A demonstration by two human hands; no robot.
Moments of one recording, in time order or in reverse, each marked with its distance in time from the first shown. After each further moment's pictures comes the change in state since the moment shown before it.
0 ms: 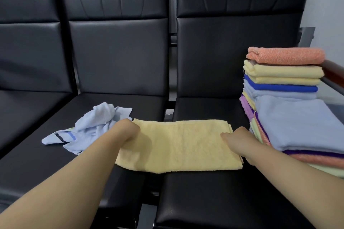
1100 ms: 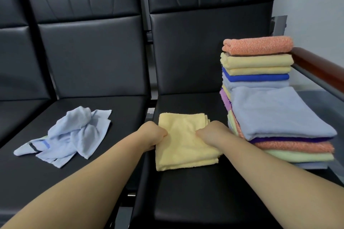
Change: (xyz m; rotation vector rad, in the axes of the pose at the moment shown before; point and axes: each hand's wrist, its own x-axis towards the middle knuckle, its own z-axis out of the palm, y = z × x) left_hand -0.079 0.084 0.079 -0.122 -0.368 0.132; right_hand -0.001 -0.007 -0.005 -0.147 -0.087 -0.064
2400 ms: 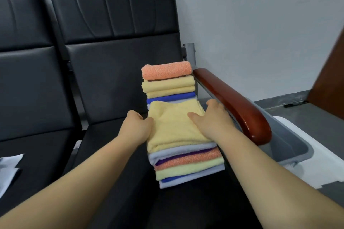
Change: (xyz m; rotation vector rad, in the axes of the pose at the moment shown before) left_hand -0.047 0.170 0.115 -0.043 0.179 0.420; right_hand -0.019 0.155 -0.180 0.157 0.504 -0.135
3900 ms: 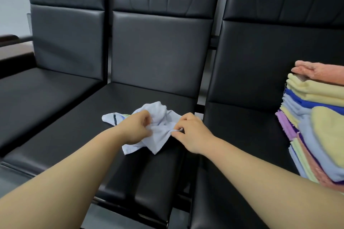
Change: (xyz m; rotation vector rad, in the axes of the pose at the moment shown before) left_hand -0.016 -0.325 -0.299 0.293 -0.040 -0.043; right_hand -0.133 -0.281 0.308 -0.127 -0.558 -0.762
